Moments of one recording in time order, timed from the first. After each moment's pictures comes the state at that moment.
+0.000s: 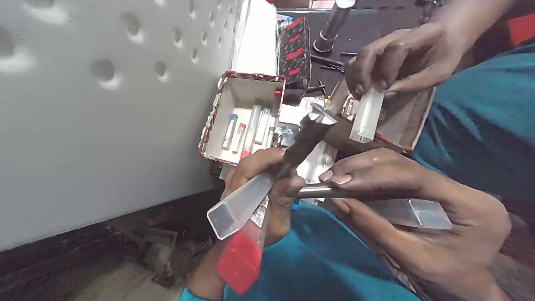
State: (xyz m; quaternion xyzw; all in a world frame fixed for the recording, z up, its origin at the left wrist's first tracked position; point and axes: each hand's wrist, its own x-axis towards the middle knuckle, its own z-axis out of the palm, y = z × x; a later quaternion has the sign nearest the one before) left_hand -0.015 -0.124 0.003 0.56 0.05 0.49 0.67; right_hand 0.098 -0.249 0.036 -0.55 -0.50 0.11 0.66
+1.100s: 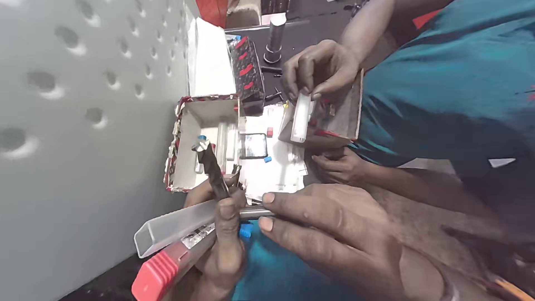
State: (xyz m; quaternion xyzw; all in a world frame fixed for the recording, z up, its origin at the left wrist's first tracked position) left_hand -0.015 -0.123 0.014 0.59 0.09 0.49 0.63; right_hand 0.085 -0.252 0.036 -0.63 -0.60 -0.16 0.47
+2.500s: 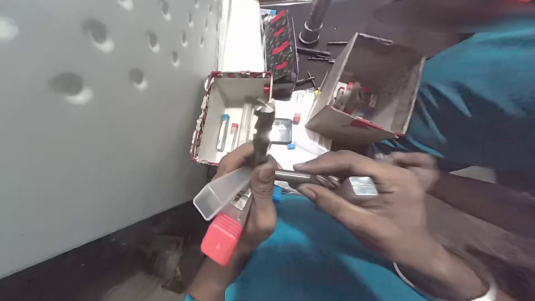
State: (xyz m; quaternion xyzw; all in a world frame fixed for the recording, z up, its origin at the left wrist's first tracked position) left_hand -0.016 -0.117 -0.001 0.61 0.09 0.51 0.61; right_hand 0.085 -0.241 0.020 -0.57 -0.45 0.15 0.67
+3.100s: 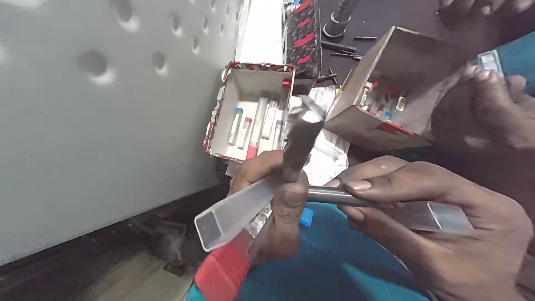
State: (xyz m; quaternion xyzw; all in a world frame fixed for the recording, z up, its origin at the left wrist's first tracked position) left_hand -0.024 -0.125 0.012 0.55 0.10 0.49 0.67; right_hand 0.084 -0.243 0.028 -0.53 -0.46 0.16 0.69
